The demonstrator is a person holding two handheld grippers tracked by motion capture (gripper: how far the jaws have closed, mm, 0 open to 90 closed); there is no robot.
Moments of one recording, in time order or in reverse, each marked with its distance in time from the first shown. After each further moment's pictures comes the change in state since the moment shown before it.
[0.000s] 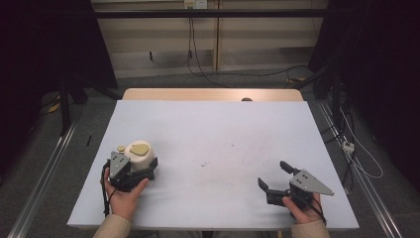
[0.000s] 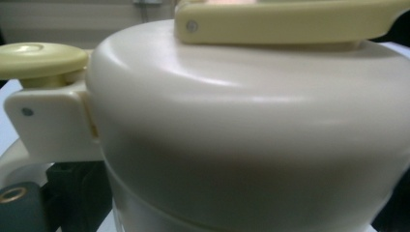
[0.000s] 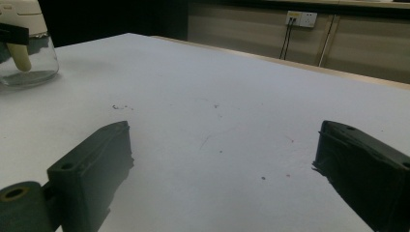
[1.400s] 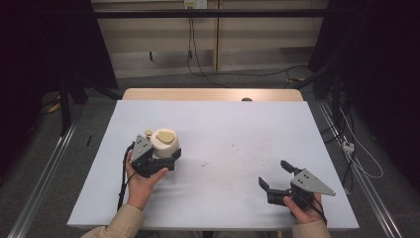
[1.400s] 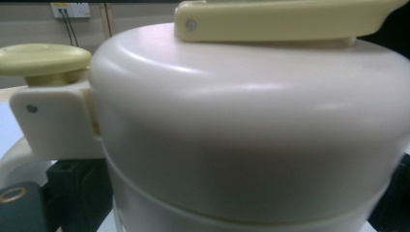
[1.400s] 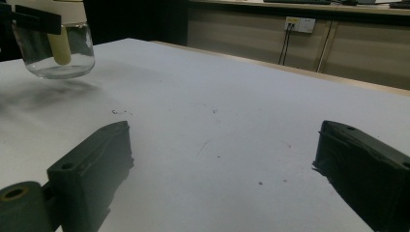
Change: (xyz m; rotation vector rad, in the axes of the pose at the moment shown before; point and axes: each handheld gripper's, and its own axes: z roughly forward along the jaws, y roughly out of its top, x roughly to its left) left arm -0.037 0.032 0.046 -0.014 -0.223 0.072; right arm -0.001 0.001 -0.001 -0.018 -0.002 -0.003
